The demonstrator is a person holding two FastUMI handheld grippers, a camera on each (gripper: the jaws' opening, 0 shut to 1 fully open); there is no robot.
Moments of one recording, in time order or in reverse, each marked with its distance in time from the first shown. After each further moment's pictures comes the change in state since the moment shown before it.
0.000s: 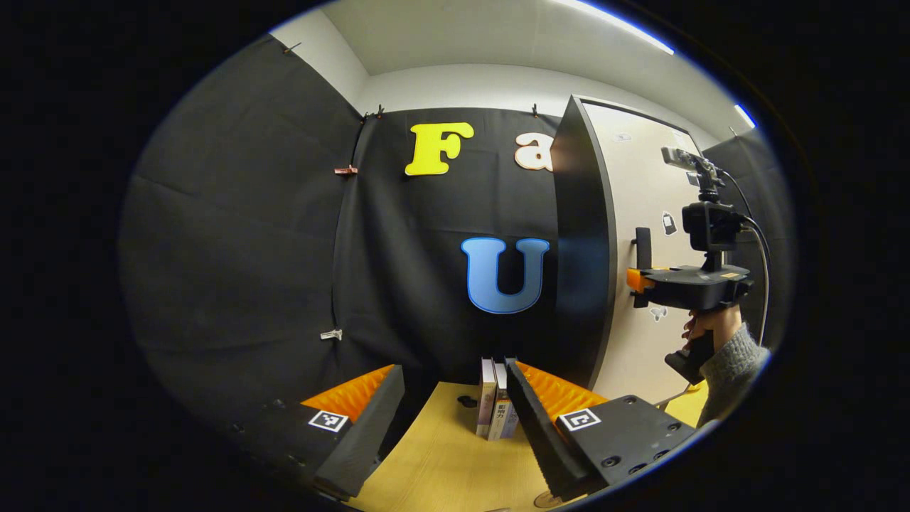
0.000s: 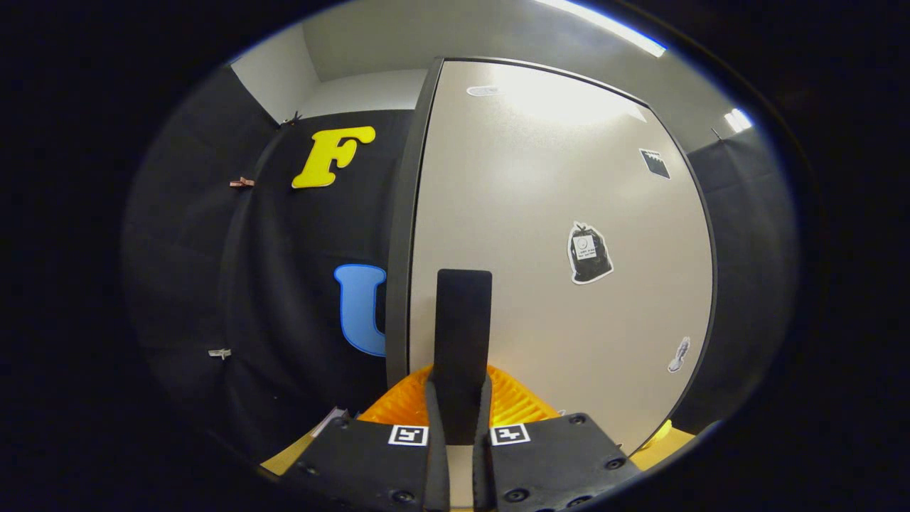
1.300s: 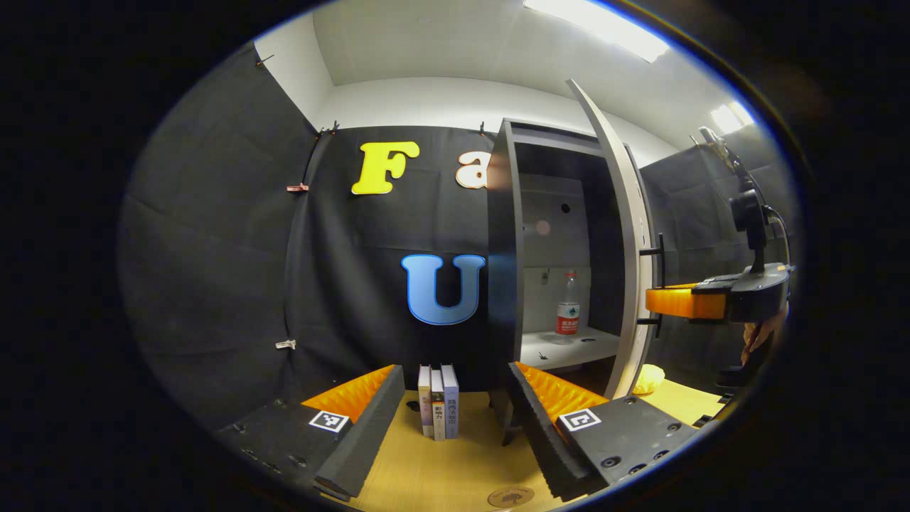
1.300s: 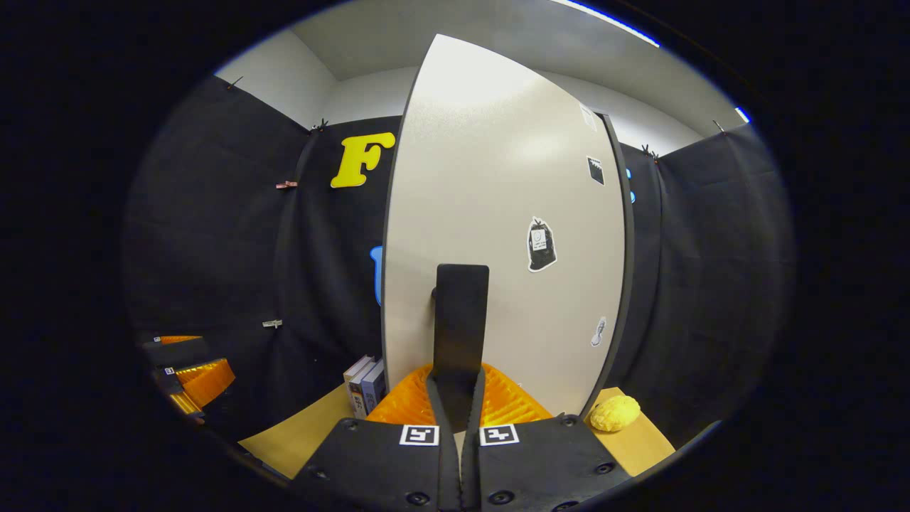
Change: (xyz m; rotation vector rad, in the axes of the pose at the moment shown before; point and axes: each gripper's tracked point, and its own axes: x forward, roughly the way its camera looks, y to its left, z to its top) left arm -0.066 -0.099 0.024 0.015 -0.044 -0.215; right arm -0.172 -0.088 0.025 0.003 0.127 0.152
